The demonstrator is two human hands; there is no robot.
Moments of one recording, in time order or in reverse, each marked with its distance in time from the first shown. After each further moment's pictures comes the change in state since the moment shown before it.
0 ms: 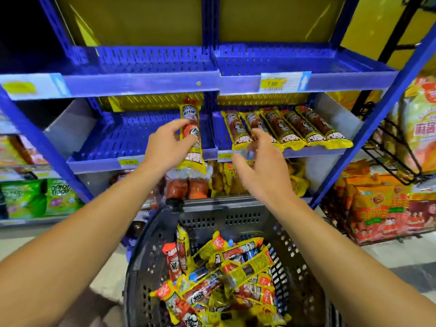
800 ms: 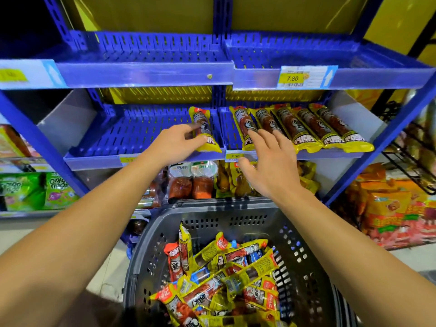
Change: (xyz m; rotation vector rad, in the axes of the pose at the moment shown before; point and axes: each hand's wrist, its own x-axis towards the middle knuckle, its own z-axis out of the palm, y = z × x) left_hand 0.038 -0.034 0.007 0.119 -0.375 0.062; right_hand 0.036 0.030 0.026 -0.517 -0.109 -0.121
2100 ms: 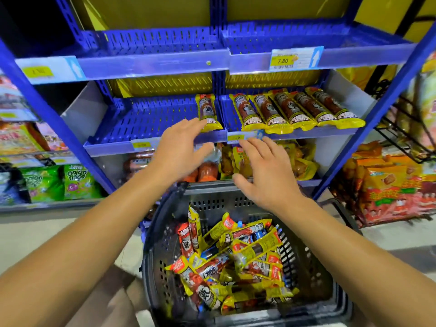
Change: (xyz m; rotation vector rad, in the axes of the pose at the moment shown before) left_hand -0.089 0.034 0.007 0.290 0.180 0.257; right_hand -0.078 -0.023 -0.015 0.043 -0.057 -0.109
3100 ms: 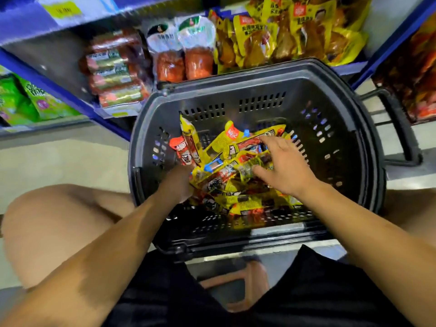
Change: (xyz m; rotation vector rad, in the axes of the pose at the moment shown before) left_hand -0.183 -0.078 0.229 -0.003 -0.784 -0.439; right_hand -0.123 0.077 0.171 0.251 -0.520 0.186
